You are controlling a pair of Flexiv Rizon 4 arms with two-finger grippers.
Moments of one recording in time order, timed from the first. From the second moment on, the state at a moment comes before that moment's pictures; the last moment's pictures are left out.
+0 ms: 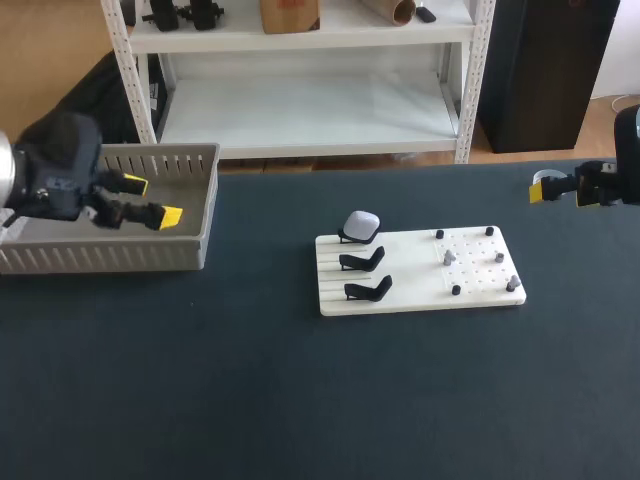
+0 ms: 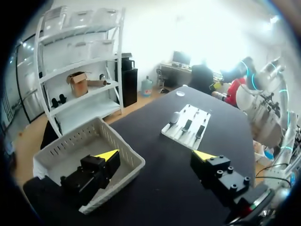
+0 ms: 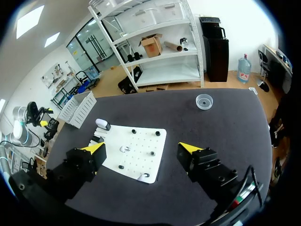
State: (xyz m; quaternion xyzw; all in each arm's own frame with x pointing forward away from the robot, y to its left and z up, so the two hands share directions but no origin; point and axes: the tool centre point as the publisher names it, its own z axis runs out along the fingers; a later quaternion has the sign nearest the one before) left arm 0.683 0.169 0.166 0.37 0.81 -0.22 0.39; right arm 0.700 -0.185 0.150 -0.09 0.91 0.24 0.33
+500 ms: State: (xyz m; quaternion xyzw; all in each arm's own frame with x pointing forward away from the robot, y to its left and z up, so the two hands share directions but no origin) left arm 0.694 0.123 0.159 0.46 0.72 -0.30 0.43; right arm 0.700 -0.185 0.150 -0.09 0.91 0.24 0.33
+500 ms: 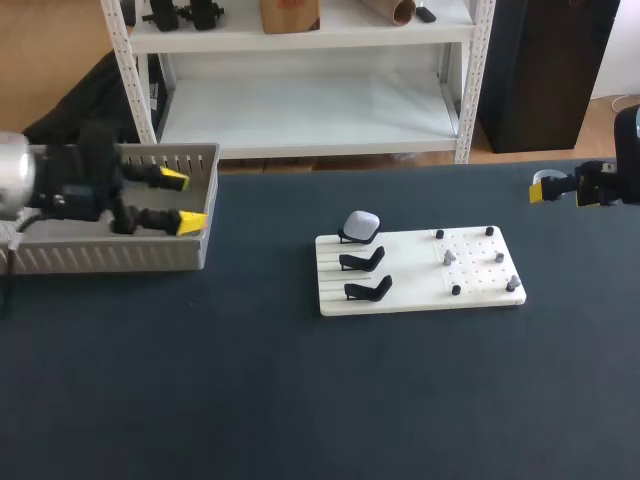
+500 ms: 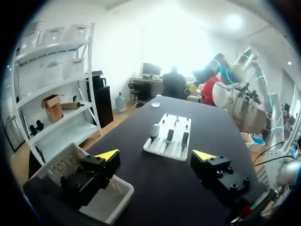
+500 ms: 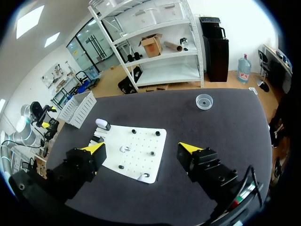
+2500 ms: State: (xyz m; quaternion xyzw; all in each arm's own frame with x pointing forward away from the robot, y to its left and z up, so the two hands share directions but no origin) left arm 0.782 -0.045 0.057 0.55 0.68 -0.28 0.40; right arm 0.700 -0.185 0.150 -0.09 0.91 0.24 0.33
